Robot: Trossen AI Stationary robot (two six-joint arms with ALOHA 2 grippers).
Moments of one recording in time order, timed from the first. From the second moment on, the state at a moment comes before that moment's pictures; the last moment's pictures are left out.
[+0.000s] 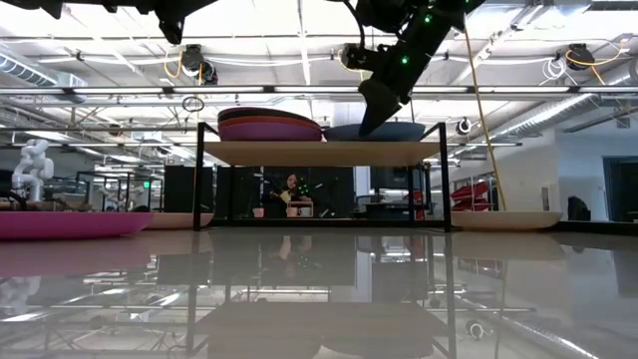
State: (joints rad) left arm 0.08 0.72 0.59 0.14 0.08 -0.08; right arm -0.24 1.57 1.19 -0.49 0.42 -0.10
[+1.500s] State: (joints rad) left arm -0.15 0.93 0.68 -0.59 -0.18 -0.21; right arm 0.13 1.17 1.19 -0.22 0.42 -0.19
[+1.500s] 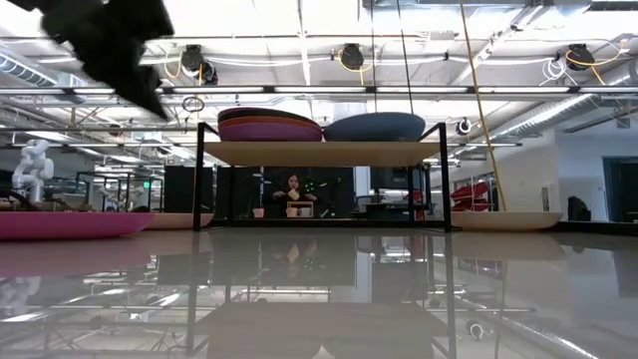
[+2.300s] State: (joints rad) left arm -0.48 1.43 0.68 -0.89 -0.24 -0.89; right arm 0.16 1.23 1.19 -0.22 0.45 -0.19
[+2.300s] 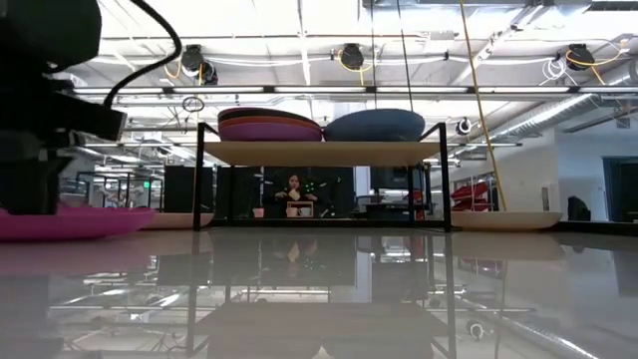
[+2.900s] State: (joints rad) left arm -0.54 1.40 0.91 -0.97 -0.21 -0.76; right arm 0.17 1.24 1.19 -0.22 0.45 -0.17
